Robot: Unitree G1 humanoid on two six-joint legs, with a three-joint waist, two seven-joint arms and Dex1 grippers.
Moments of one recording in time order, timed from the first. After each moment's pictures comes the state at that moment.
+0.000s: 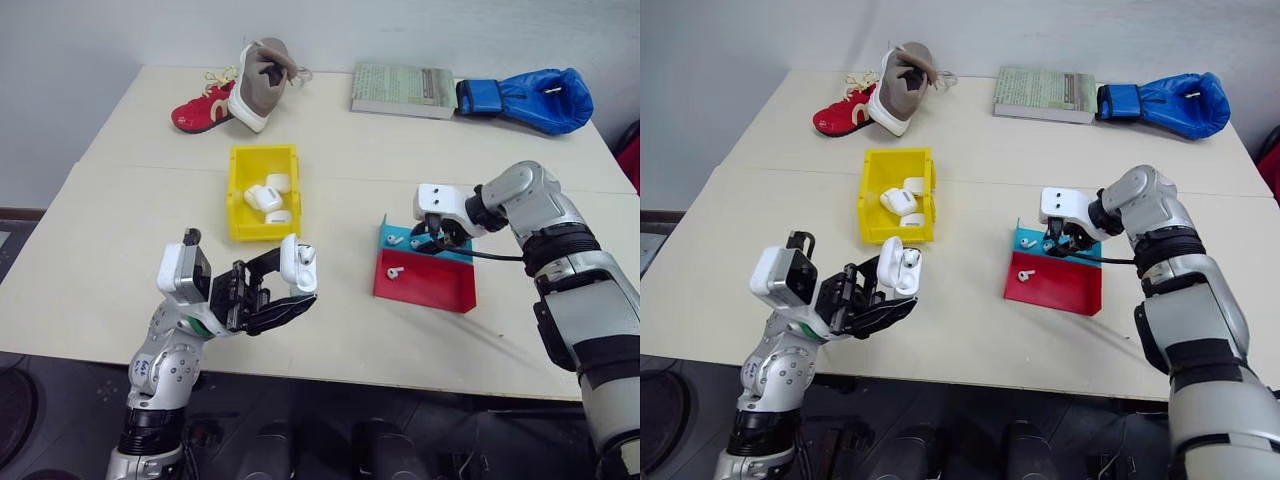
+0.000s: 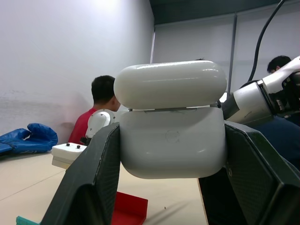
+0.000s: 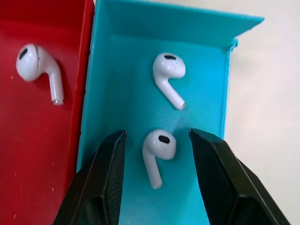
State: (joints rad) left arm -0.21 0.29 0.08 -0.26 -0.84 0.20 -1.16; right arm -1.22 -0.61 0.38 1.09 -0.28 -0.09 1.37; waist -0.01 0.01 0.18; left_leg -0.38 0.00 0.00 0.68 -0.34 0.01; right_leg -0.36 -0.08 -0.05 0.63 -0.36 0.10
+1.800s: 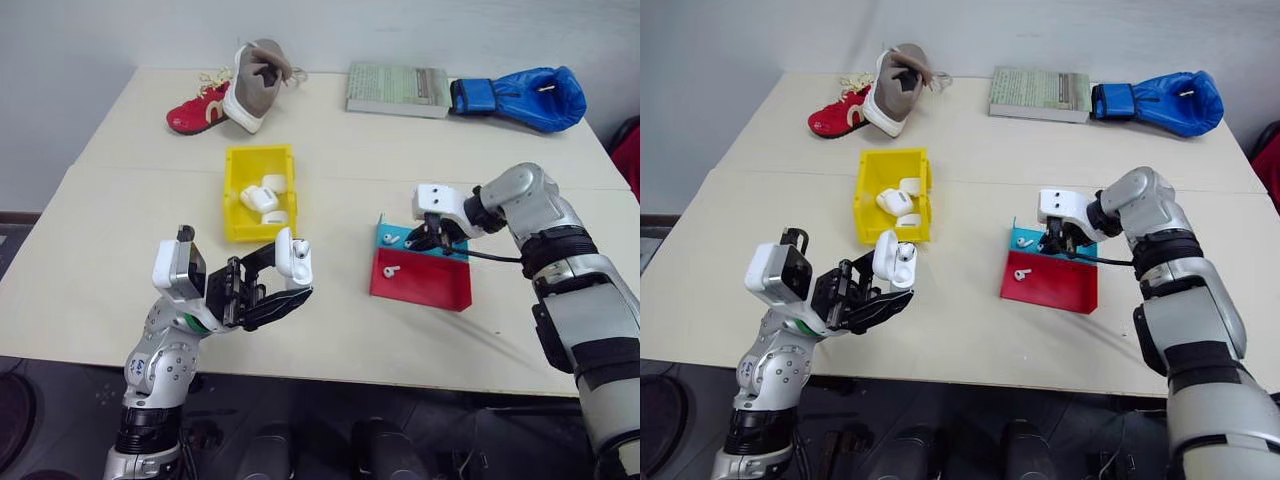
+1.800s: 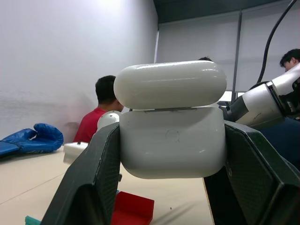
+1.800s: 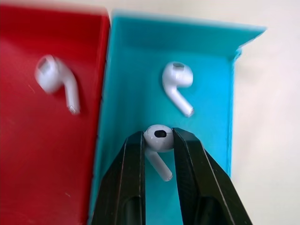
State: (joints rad) left arm -0.23 0.29 0.10 -0.26 -0.84 0.19 -1.14; right arm -1.16 -0.65 0.26 0.96 -0.16 0.00 1.47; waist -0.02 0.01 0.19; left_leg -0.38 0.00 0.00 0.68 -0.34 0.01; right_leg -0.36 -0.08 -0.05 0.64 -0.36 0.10
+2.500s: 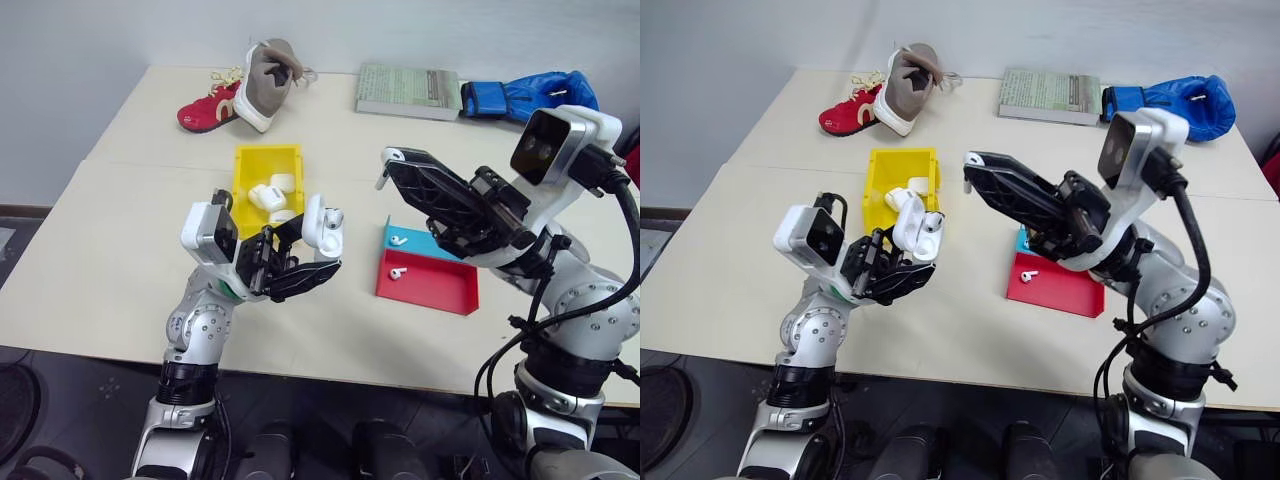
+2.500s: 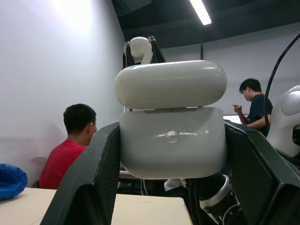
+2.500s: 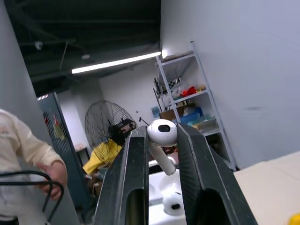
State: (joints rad) left arm -0.46 0.17 0.03 -0.10 -0.86 0.23 -1.22; right arm -0.59 -0.32 -0.31 -0.47 1.36 0.94 0.62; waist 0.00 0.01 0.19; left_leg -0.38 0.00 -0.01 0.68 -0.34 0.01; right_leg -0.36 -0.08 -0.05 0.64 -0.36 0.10
